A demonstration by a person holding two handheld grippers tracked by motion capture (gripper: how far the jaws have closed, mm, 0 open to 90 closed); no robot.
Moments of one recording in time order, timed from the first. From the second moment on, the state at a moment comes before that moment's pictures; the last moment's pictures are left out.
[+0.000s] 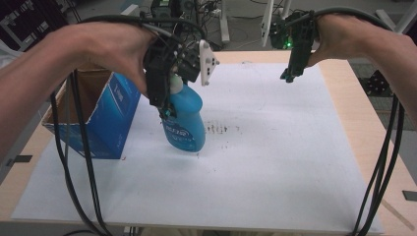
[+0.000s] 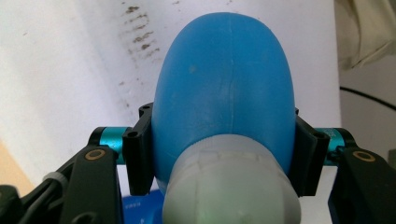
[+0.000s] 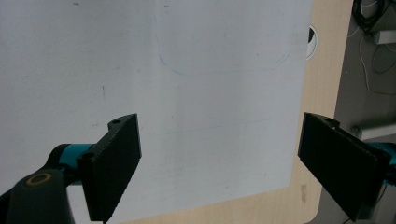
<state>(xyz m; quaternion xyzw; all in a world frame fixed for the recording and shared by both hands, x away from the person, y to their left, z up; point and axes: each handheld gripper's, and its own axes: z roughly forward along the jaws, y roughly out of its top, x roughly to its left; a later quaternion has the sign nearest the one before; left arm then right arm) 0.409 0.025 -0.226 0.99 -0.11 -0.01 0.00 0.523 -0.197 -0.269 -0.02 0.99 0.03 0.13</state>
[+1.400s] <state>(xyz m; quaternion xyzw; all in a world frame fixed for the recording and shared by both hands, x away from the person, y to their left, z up) 0.466 0.156 -0.119 0.93 0.37 0.02 0.03 0.520 -0.206 -0.267 -0.02 0.99 0.04 0.14</state>
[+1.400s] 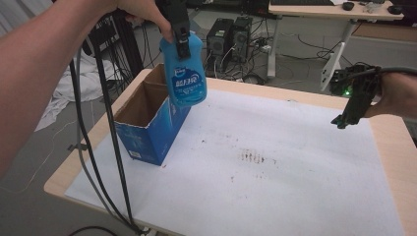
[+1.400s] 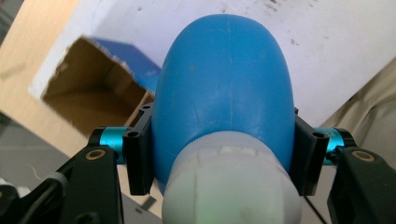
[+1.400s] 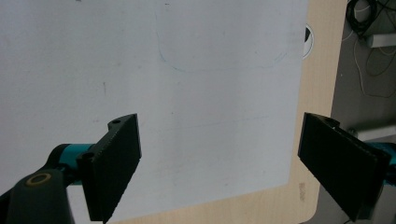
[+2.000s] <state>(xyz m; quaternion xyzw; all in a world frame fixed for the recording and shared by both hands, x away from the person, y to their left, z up) 0.458 0.217 -0.107 0.88 0.47 0.04 0.01 0.519 -0.201 -0.268 -0.03 0.99 0.04 0.14</state>
